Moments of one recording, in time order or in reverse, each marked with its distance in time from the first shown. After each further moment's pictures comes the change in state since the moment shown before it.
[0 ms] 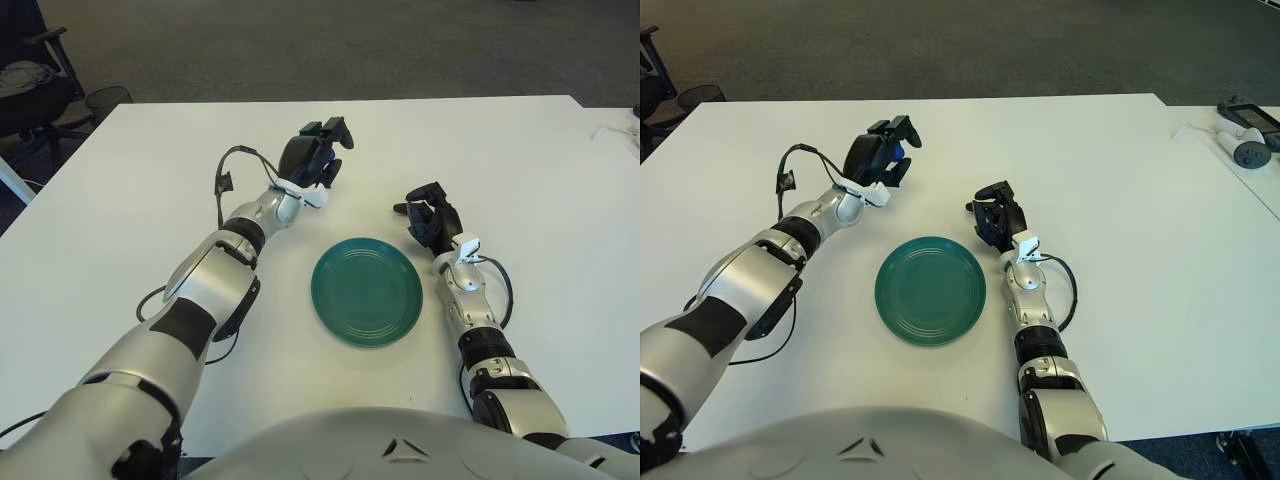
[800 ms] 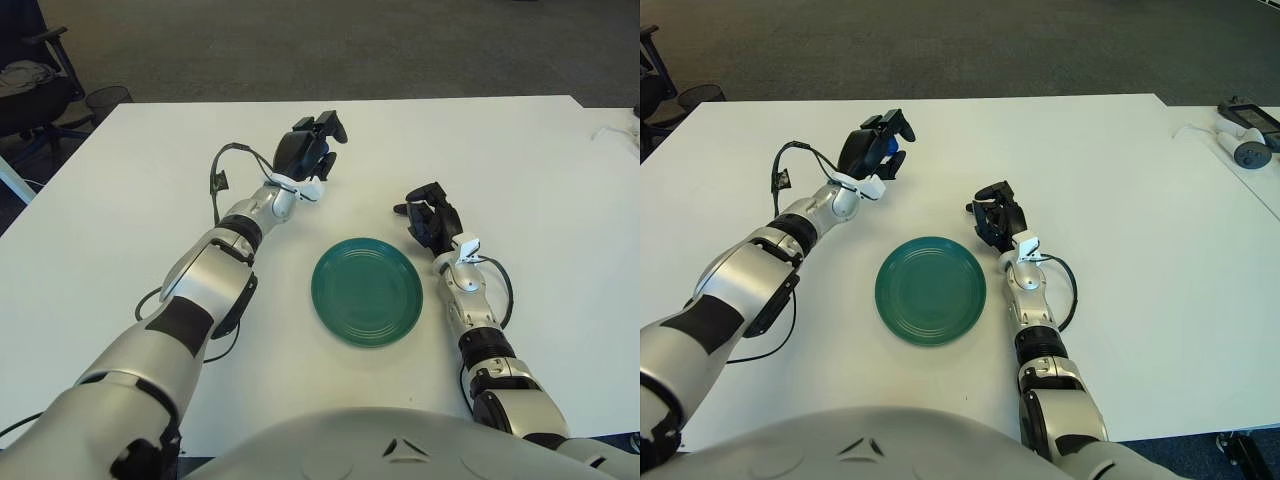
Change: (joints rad) left arm 0.006 0.022 0.008 0.002 -0.004 0.044 -0.035; right arm 0.003 -0.002 0.001 -0.003 0.000 0.000 0.000
